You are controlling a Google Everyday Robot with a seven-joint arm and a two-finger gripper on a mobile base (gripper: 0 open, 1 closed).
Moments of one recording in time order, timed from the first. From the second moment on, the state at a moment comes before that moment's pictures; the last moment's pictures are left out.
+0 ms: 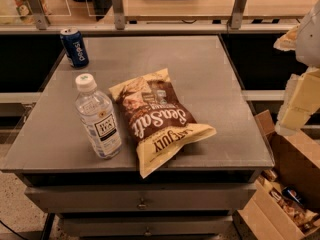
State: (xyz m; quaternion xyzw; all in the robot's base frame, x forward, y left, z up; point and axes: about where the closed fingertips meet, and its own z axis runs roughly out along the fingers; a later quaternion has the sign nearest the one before) arm 0.438 -0.217 0.977 -0.60 0.78 -0.03 0.16
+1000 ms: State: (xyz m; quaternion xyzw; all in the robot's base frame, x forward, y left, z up) arm 0.486 -0.210 0.983 -0.60 0.78 -0.04 0.17
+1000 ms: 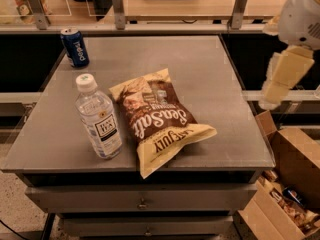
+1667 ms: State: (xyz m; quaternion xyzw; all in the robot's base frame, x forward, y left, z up) arm 0.570 -0.172 0.983 -0.59 0.78 0.00 0.22
